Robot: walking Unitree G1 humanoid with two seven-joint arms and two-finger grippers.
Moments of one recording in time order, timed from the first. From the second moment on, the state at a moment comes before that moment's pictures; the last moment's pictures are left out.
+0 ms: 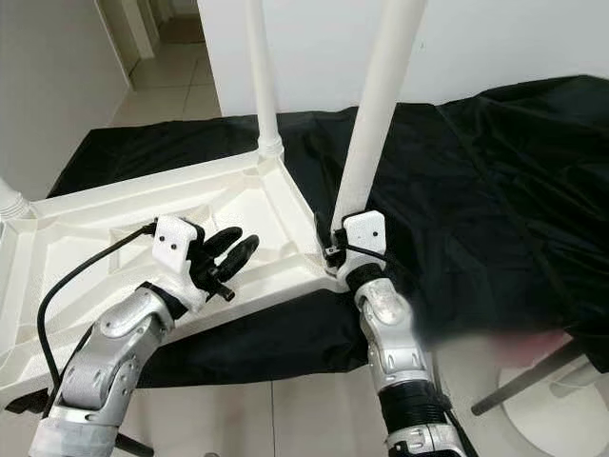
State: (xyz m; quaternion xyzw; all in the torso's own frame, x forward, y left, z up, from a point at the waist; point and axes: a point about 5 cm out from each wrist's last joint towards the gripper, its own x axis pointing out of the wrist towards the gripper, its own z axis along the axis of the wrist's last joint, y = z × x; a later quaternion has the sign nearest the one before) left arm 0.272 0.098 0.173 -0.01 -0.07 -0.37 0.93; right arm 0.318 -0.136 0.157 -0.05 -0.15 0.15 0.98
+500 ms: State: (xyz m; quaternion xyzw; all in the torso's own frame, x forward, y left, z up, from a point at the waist) left arm 0.265 0.094 0.165 0.01 -0.05 -0.39 0.92; right arm 0.311 -0.138 0.151 -0.12 -0.16 0.21 0.96
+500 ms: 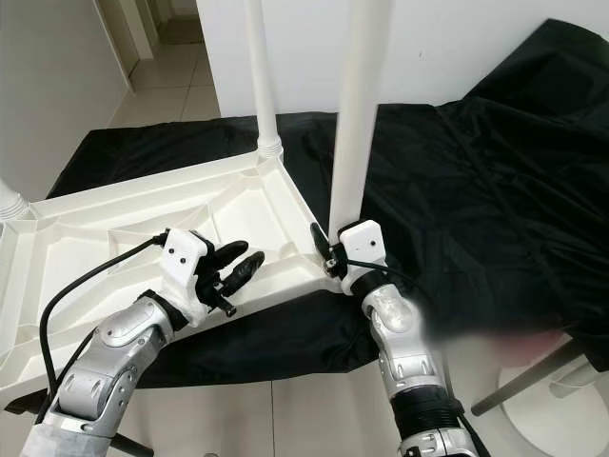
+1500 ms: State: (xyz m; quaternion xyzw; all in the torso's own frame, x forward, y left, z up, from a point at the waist) left arm 0.258 0.092 0.166 0.02 -0.05 -0.42 0.91; right arm 0.329 -0.142 0.147 -0.03 -0.08 0.24 0.97
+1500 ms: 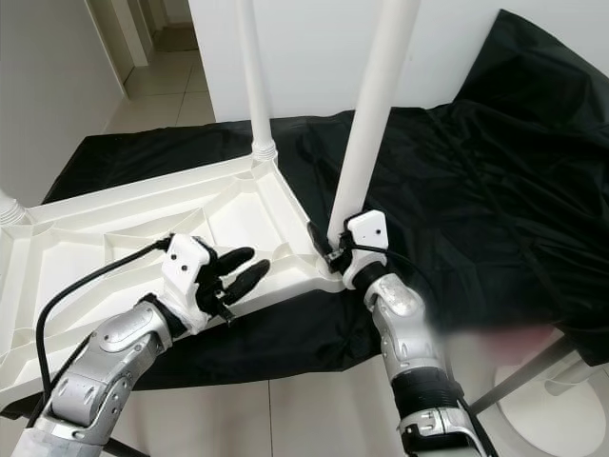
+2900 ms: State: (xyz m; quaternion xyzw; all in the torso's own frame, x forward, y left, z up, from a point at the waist) left arm 0.255 0.087 0.166 0.01 -0.05 -0.43 0.90; right arm 0.325 -0.119 0.153 0.04 -0.05 0.02 1.00
